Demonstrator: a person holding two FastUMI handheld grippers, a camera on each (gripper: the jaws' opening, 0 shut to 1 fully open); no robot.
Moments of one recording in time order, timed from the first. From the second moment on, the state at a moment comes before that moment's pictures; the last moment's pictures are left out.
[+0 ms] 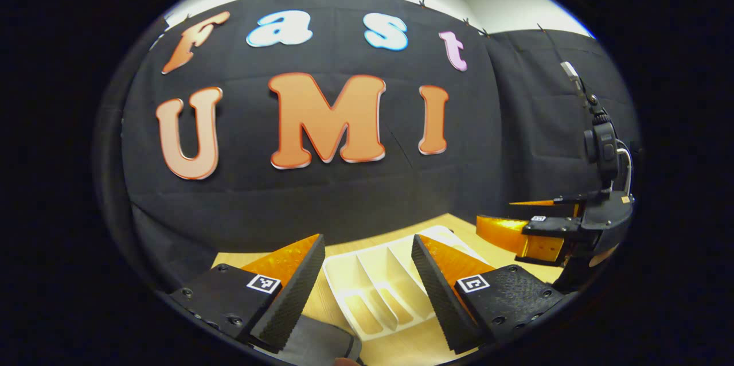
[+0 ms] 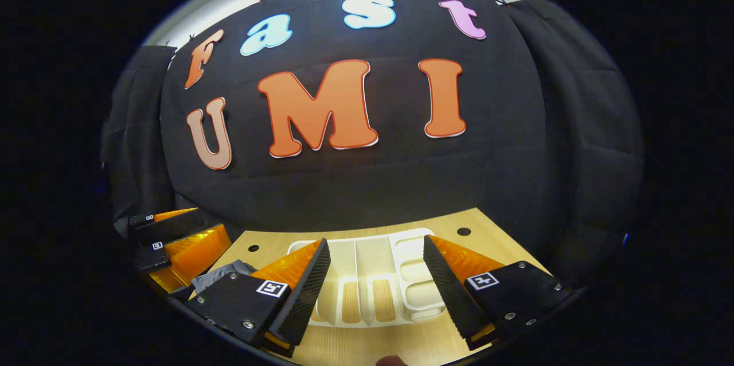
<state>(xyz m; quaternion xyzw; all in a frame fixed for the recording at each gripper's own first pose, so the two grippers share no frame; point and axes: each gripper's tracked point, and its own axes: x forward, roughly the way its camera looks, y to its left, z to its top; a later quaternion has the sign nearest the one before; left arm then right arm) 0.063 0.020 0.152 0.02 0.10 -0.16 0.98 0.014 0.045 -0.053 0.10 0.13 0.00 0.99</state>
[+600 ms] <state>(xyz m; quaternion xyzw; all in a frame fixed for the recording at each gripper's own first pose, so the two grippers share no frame) 0.036 0.040 0.174 -0.01 0.03 -0.02 1.00 0.012 0.052 -0.028 0.04 0.07 0.09 0.99</state>
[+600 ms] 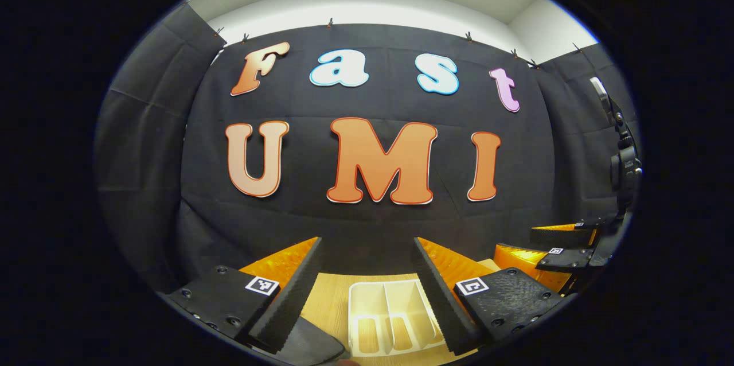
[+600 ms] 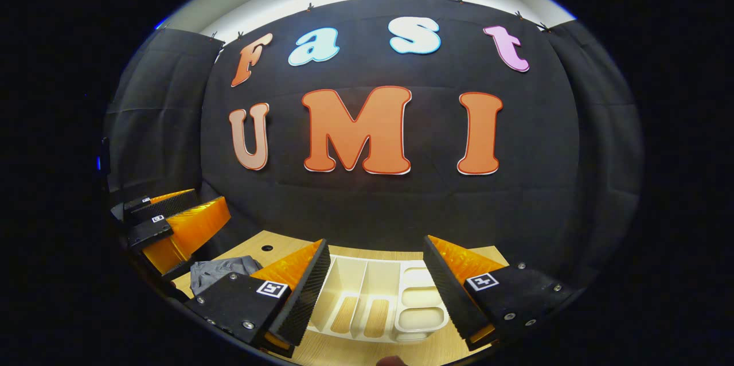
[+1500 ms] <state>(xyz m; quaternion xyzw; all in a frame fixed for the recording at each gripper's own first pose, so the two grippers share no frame) 0.036 0.022 0.201 0.04 -0.02 -0.04 1.00 -0.002 0.021 -0.023 0.04 0.05 0.06 1.00</state>
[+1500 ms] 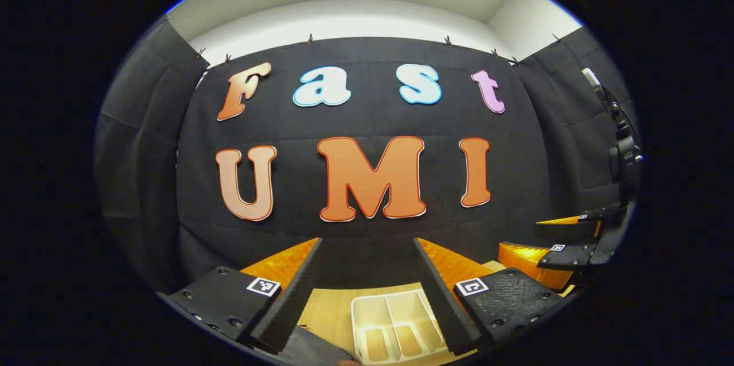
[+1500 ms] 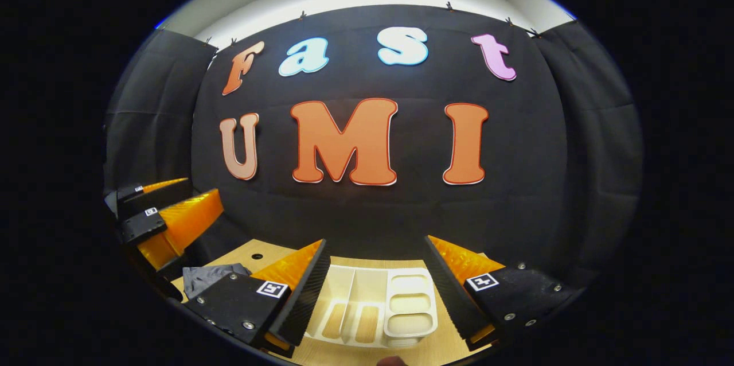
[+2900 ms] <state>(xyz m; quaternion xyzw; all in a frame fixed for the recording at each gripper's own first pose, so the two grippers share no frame) 0.055 0.059 0.171 0.01 -0.02 -0.03 1.00 0.011 0.033 -0.020 0.05 0.02 0.03 1.00</state>
